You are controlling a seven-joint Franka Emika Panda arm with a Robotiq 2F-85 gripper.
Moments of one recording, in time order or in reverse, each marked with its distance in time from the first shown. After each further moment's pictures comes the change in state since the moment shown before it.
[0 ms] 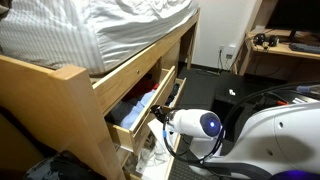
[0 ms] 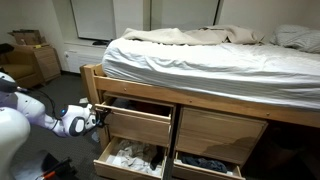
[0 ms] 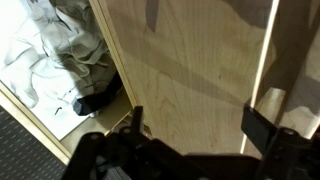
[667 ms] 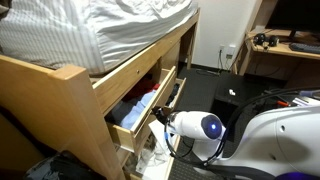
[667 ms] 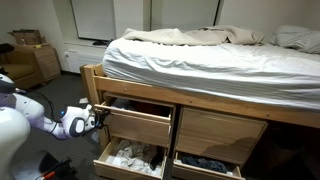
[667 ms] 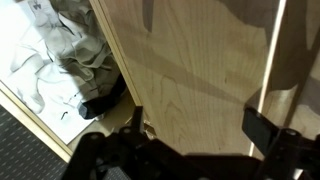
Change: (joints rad) arm 0.017 0.013 -0.007 -0.017 -0.069 0.000 0.134
